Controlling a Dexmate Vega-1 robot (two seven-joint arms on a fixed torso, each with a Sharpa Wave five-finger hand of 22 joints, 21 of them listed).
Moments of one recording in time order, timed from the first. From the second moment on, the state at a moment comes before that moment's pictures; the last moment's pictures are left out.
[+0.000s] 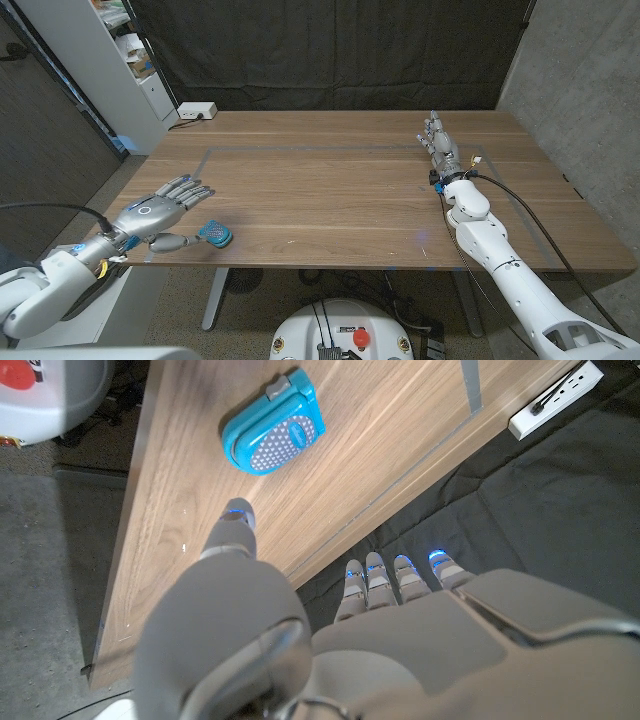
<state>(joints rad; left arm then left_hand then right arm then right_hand) 1.83 0.62 -0.61 -2.01 1.07 -0.55 0.12 0.72 -0.10 0.27 -0.15 0.30 0.05 0.07 0.22 0.18 0.01 0.03 0.26 0.21 -0.09 0.05 0.20 0.18 -0.16 0.10 0.20 0.18 -0.94 -0.34 -0.18 -1.43 0.42 0.24 -0.09 0.33 -0.03 0.09 0.09 0.32 0.16 0.07 0.20 0.19 0.07 0.06 0.19 0.19 0.02 0.02 0.20 0.22 0.25 -0.01 0.20 0.17</state>
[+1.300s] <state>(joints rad) 1.86 0.72 -0.54 -2.08 1.17 -0.41 0.01 0.87 -0.06 0.29 -0.16 0.33 0.06 0.09 0.22 0.19 0.04 0.03 0.26 0.22 -0.04 0.09 0.20 0.18 -0.12 0.15 0.20 0.18 -0.94 -0.33 -0.16 -1.42 0.43 0.25 -0.09 0.32 -0.02 0.08 0.09 0.32 0.16 0.07 0.20 0.19 0.07 0.06 0.19 0.19 0.03 0.02 0.21 0.22 0.25 -0.01 0.20 0.17</state>
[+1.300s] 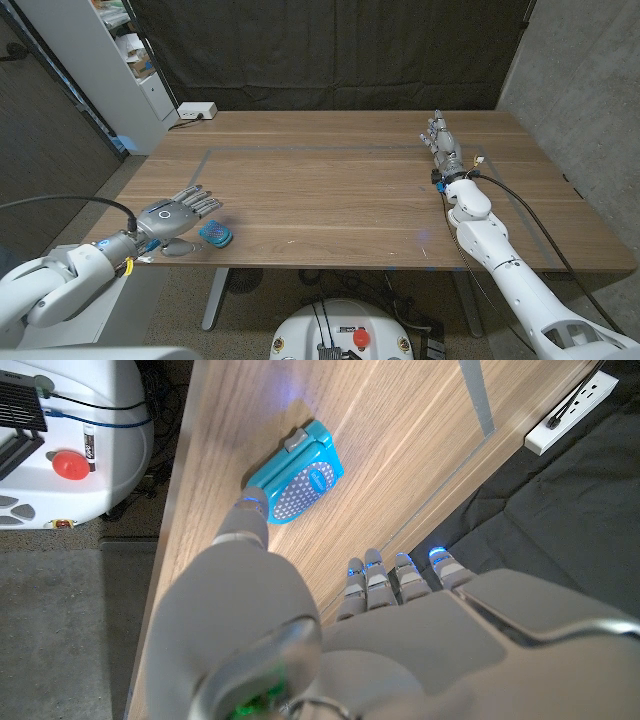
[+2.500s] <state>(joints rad) 1.87 0.78 -0.48 -2.06 1.16 -0.37 -0.01 0.93 -0.05 0.28 -0.15 0.33 0.10 0.08 0.22 0.19 0.08 0.01 0.28 0.24 0.00 0.07 0.20 0.18 -0.11 0.15 0.20 0.18 -0.98 -0.33 -0.16 -1.45 0.43 0.26 -0.11 0.32 -0.02 0.08 0.09 0.32 0.16 0.07 0.20 0.19 0.07 0.06 0.19 0.19 0.03 0.02 0.21 0.22 0.25 -0.01 0.20 0.17</state>
